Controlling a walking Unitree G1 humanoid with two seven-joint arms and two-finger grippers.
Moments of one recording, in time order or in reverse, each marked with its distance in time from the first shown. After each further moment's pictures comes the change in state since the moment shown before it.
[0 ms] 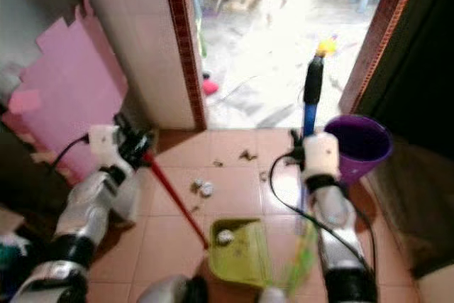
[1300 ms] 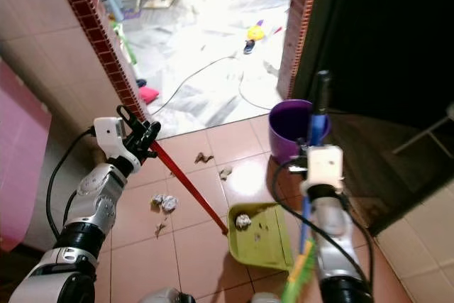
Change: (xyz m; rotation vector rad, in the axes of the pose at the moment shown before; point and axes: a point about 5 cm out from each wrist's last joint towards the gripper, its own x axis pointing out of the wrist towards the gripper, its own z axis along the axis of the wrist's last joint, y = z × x) left arm 0.012 -0.004 0.004 -0.060 -0.039 -0.022; right arm -0.012 0.013 -0.014 0.074 0.051 -0.042
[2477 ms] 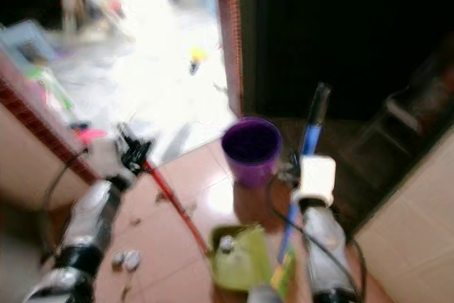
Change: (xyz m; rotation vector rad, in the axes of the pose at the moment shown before) left arm -0.020 0.001 -0.023 0.017 0.031 0.066; right arm -0.011 0.010 -0.009 0.085 0.040 0.004
